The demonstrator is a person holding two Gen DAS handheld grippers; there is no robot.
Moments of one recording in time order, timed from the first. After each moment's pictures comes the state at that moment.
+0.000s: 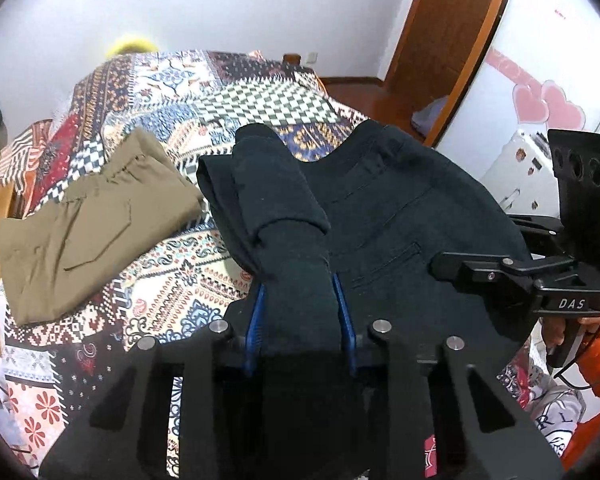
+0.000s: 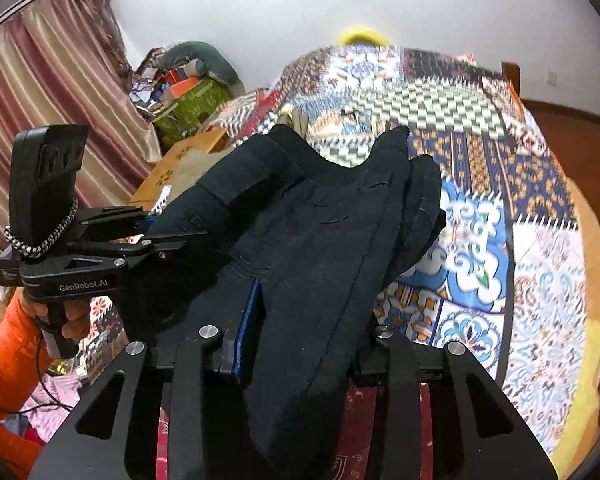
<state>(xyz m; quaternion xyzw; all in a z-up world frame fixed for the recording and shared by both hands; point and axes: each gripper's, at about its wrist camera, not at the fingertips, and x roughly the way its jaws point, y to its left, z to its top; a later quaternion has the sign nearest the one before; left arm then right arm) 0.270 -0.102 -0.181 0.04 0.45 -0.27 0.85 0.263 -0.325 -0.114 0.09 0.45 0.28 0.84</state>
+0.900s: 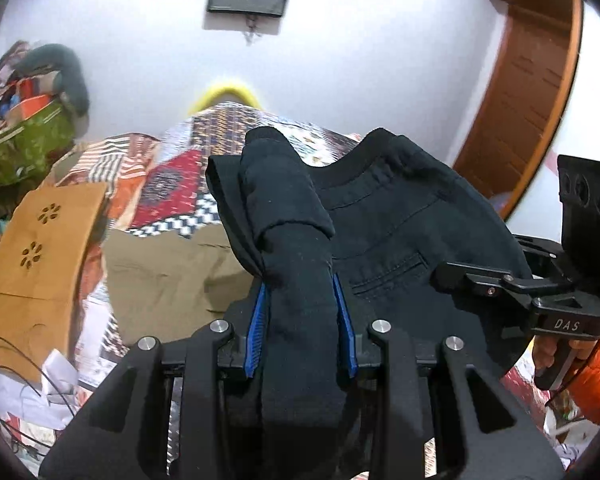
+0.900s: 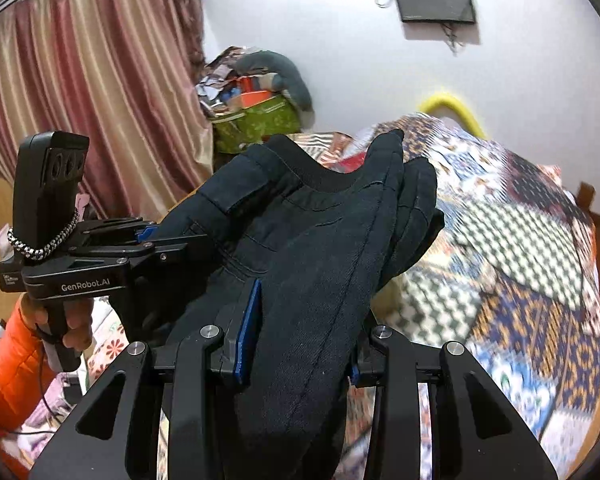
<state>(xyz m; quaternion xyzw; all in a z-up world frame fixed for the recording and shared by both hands) 0.300 0.054 -0.129 -0.05 0.36 -0.15 0.92 0.354 -0.189 -0.070 -0.01 0.36 0.39 0.85</state>
